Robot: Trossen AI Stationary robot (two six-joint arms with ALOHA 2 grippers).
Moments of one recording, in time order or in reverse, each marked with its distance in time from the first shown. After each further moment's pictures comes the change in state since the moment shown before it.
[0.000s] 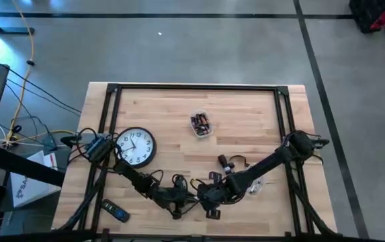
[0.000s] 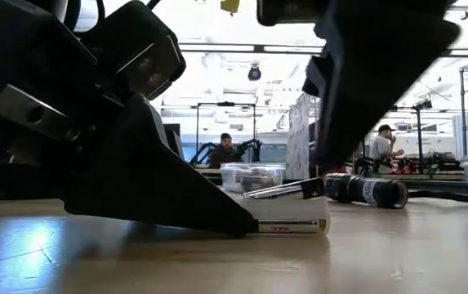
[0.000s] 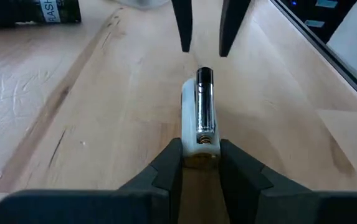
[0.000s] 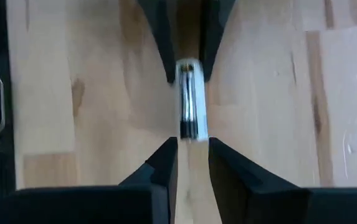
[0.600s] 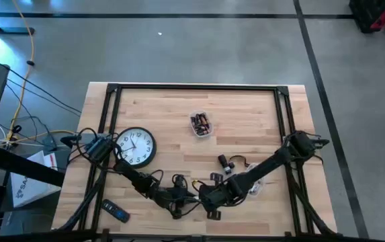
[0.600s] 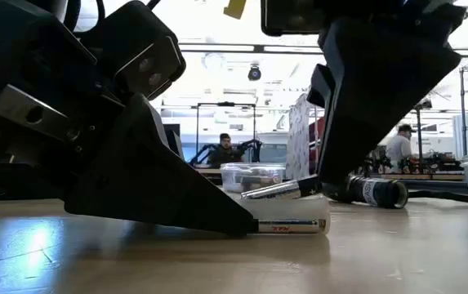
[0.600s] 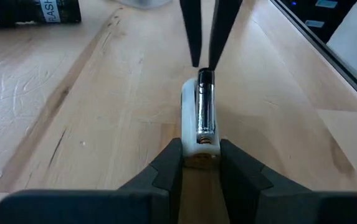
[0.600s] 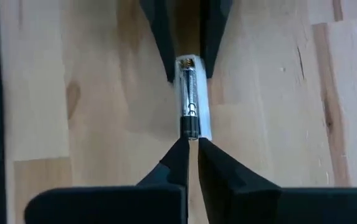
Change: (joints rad) left arm 0.000 0.000 0.000 0.000 0.000 0.000; right arm 0.006 0.001 -0.050 0.105 0.024 0.030
